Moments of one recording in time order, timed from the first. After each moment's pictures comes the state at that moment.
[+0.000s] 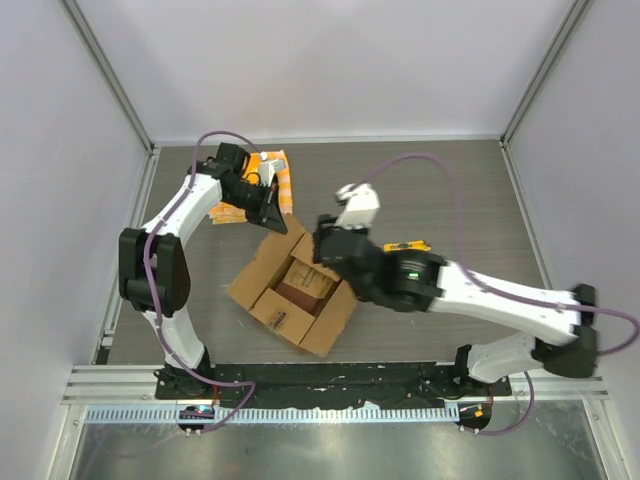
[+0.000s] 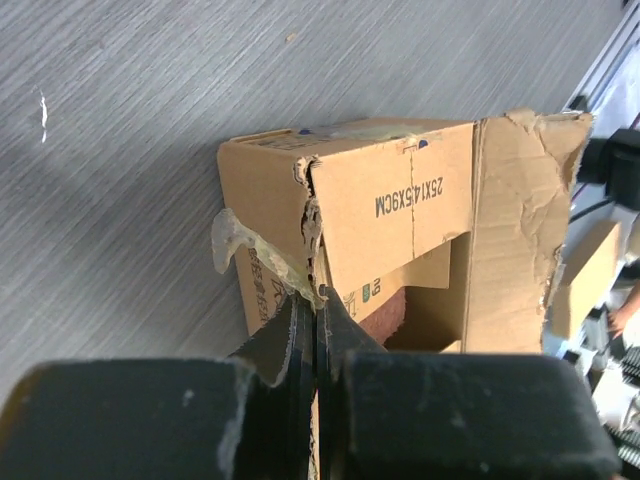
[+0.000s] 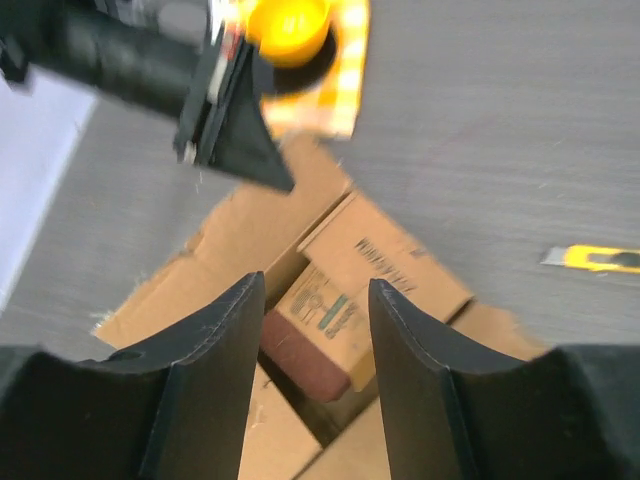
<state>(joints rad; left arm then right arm) -0.22 1.84 1.54 -0.93 0.78 0.16 1.27 1.25 1.35 -0.59 0.89 0.67</state>
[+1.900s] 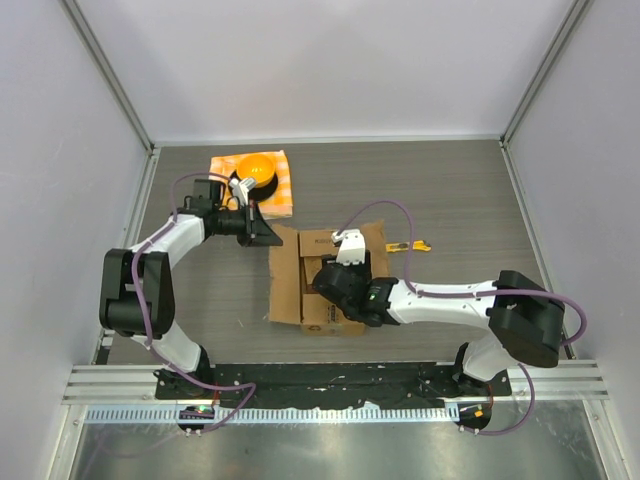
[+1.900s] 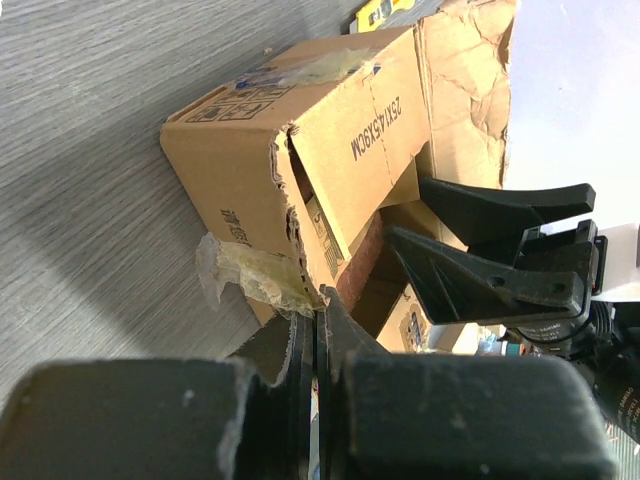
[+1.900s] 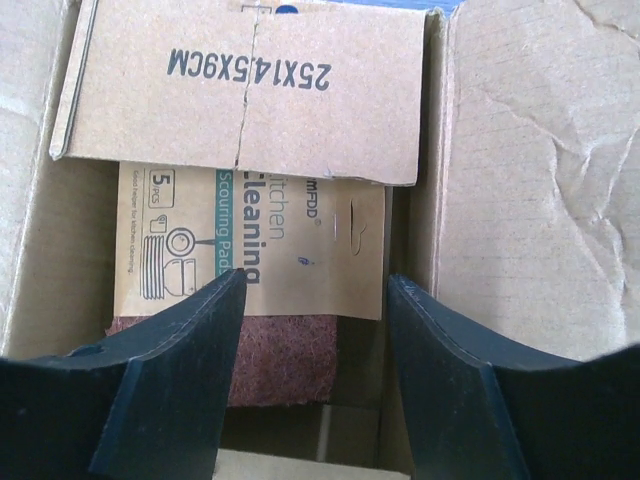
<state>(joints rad) -0.09 1.63 1.00 -0.33 0.98 -0.30 1.14 1.50 0.85 -0.20 0.84 0.71</state>
